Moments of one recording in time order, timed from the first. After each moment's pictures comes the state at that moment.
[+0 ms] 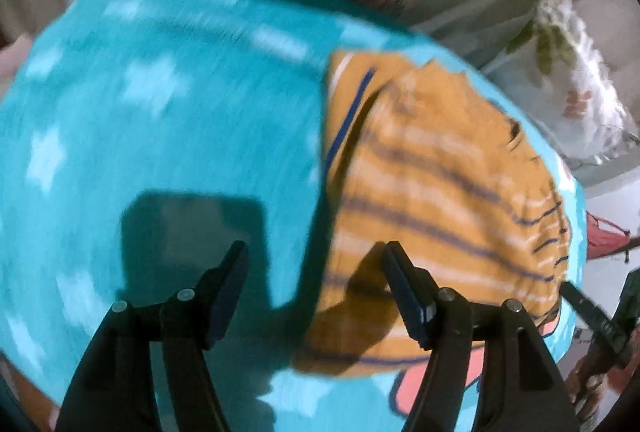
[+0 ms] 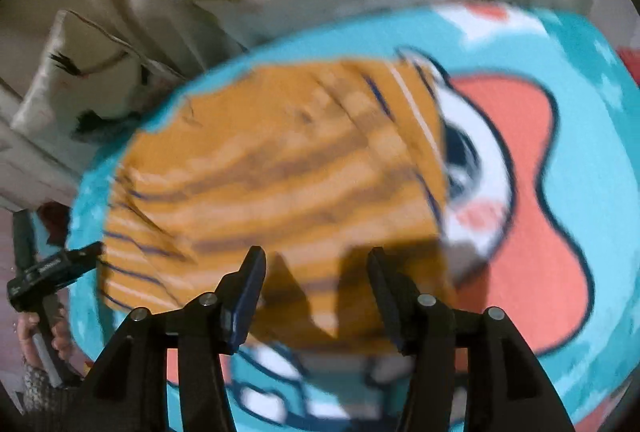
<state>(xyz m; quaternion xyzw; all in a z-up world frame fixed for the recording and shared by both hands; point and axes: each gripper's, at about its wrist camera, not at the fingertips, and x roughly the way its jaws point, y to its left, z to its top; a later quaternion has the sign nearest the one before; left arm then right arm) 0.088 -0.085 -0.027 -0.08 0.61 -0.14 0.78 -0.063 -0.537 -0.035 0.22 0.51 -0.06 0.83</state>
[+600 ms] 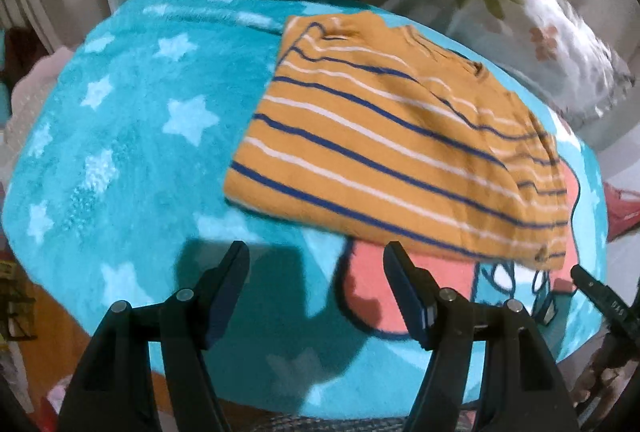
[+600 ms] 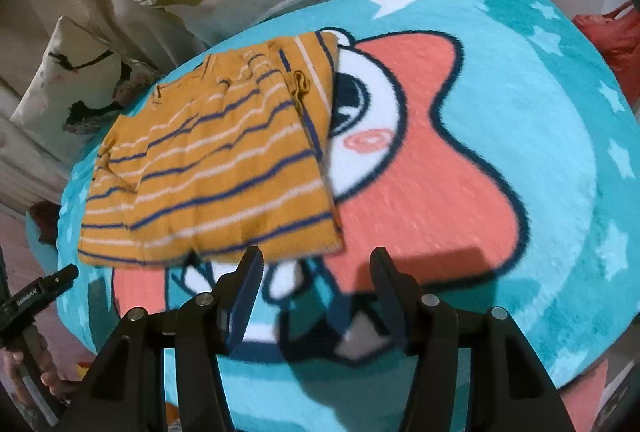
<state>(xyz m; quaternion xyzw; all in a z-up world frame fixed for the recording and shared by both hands) -0.044 -0.144 0.010 -0.01 0.56 -0.10 0.82 -0.156 -0.568 -0.035 0.22 0.49 -0.07 0.84</state>
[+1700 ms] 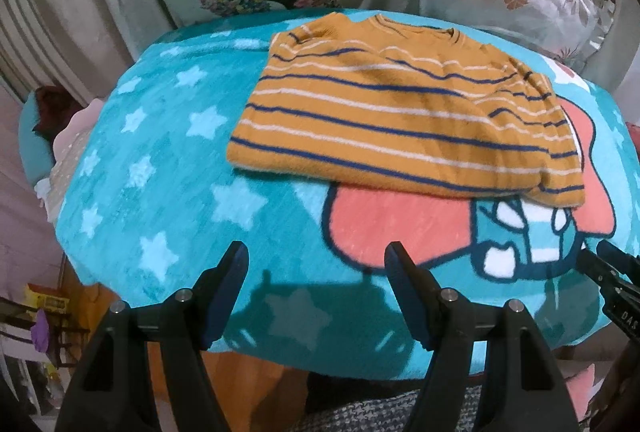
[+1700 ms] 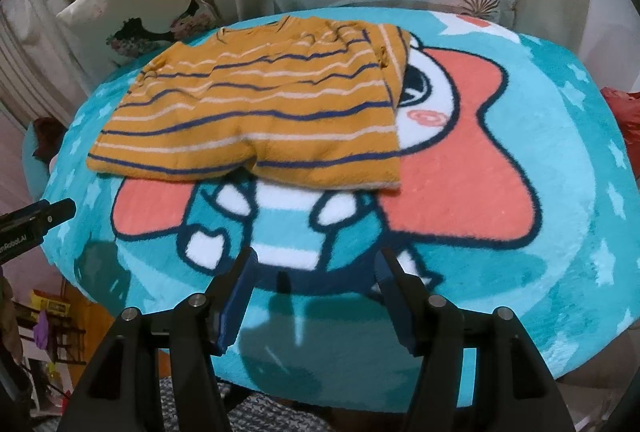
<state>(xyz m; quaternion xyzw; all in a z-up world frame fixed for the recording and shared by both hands) -0.116 -0.180 0.024 0.10 0.51 -0.06 0.85 -0.188 -0.501 -0.036 0.10 0.49 -0.02 0.87</state>
